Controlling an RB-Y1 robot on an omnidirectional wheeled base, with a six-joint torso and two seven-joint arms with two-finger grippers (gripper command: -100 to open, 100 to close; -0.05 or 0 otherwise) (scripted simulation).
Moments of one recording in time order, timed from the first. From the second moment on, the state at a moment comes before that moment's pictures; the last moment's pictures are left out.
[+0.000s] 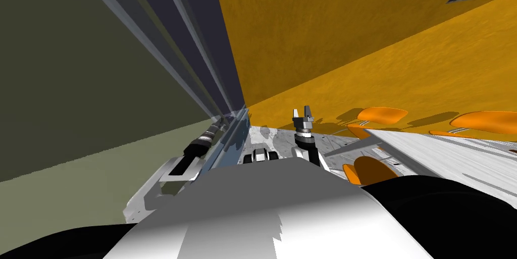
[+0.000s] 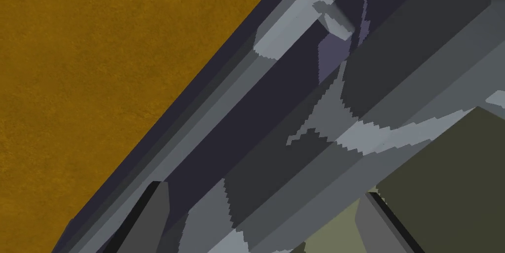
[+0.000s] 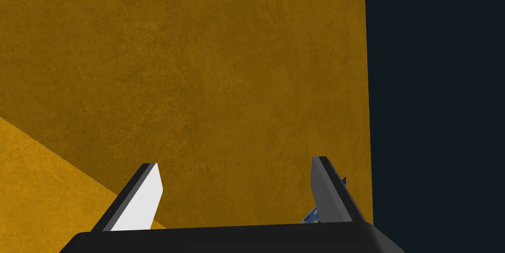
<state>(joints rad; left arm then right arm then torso) 0.55 0.65 0.06 -2.44 -0.10 0.34 -0.16 0.55 -0.03 0.00 -2.23 -0.02 -0.61 -0.10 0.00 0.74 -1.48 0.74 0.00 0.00</state>
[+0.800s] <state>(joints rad) 0.53 0.80 0.07 -2.22 0.09 0.17 -0.18 0.55 -0.03 0.00 -2.23 -0.02 -0.61 -0.10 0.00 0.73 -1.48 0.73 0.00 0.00</state>
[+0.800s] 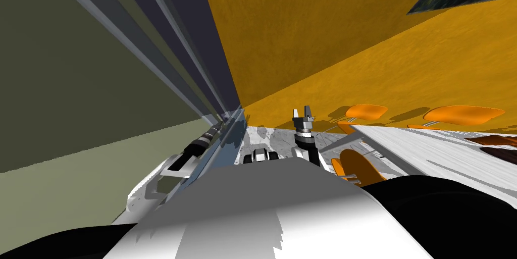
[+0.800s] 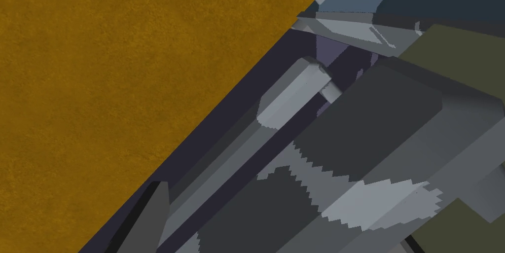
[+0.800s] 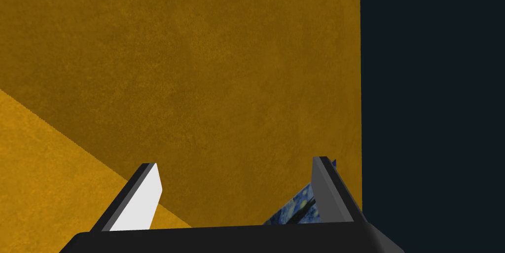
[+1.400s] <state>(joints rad) 0.52 0.87 0.08 -2.07 0.20 0.07 -0.19 0.55 -0.03 0.00 -2.23 -0.02 -0.61 -0.10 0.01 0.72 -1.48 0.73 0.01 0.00</state>
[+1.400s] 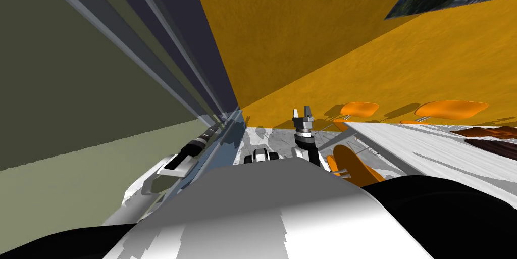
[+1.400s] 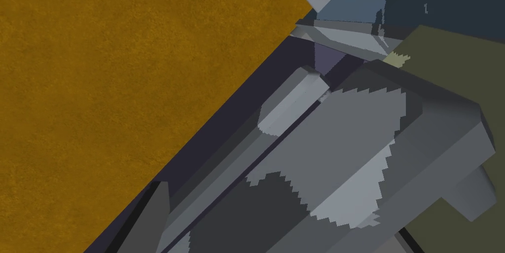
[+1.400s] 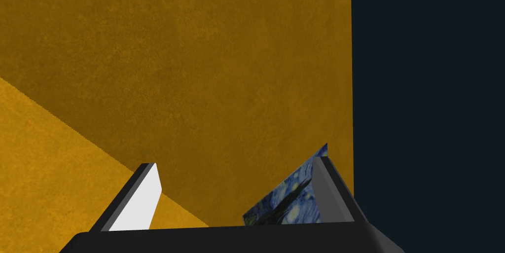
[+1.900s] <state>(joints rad) 0.51 0.96 0.10 -1.95 0.30 -0.02 -0.20 0.55 -0.03 0.00 -2.23 -0.02 -0.61 -0.10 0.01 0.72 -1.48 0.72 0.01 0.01</state>
